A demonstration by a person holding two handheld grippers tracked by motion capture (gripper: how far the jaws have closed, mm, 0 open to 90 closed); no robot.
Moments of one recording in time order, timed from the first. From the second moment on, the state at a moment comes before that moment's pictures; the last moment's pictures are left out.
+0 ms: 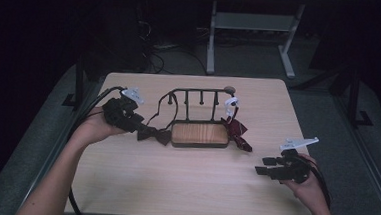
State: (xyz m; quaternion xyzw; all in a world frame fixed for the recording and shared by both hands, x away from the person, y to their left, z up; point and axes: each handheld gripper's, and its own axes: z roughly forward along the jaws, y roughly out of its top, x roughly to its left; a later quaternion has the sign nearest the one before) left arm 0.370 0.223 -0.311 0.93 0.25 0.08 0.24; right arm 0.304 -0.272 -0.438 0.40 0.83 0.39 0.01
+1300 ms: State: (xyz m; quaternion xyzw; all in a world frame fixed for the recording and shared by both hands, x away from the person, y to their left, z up) left arm 0.345 0.244 -0.347 0.92 0.28 0.09 0.27; right arm 0.304 -0.272 -0.441 0.40 0.83 0.39 0.01
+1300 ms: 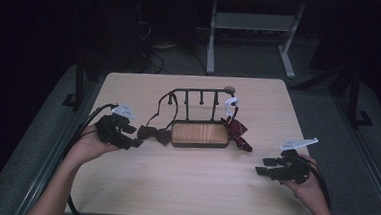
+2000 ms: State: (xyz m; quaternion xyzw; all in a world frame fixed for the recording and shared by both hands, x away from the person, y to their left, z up) left arm 0.330 0.247 -0.373 0.91 0.29 0.09 0.28; right arm 0.304 -0.273 -0.444 0.40 0.83 0.38 0.01
